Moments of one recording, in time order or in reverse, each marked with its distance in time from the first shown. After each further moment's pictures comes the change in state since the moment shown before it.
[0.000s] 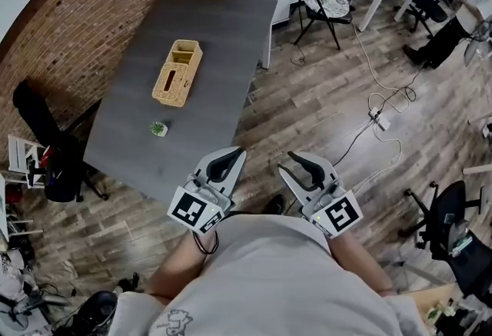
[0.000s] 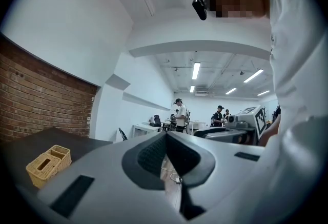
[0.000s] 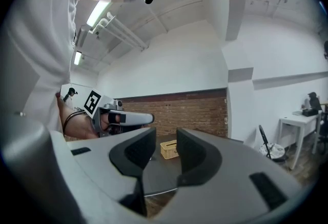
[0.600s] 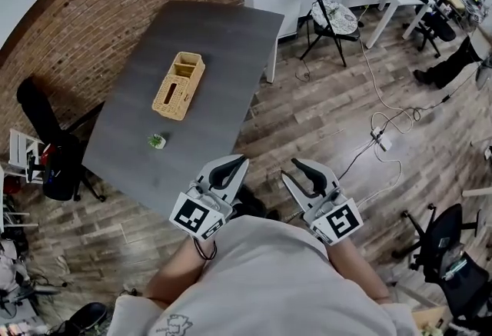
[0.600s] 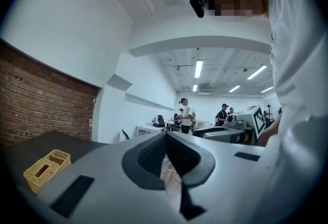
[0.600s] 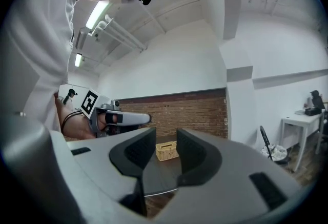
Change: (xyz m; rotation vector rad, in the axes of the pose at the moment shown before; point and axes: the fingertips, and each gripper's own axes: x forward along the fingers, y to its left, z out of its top) left arm 0.047 0.014 0.003 0.023 -0.007 0.042; right arm 0.008 -0.059 -0.002 -0.006 -0.013 0.014
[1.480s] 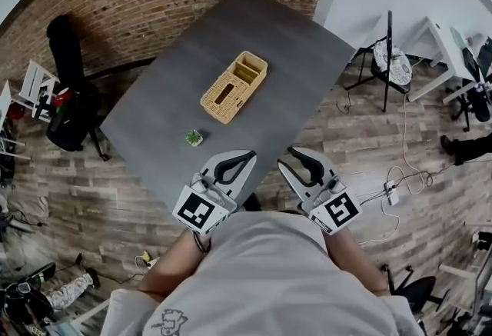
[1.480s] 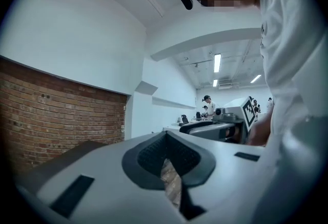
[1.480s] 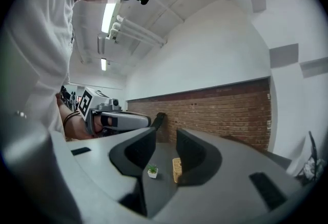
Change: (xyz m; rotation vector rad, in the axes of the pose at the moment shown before) left arm -0.047 0.162 0.035 0.088 -0.041 0.235; right arm 0.217 0.023 0.011 -0.033 0.025 0.361
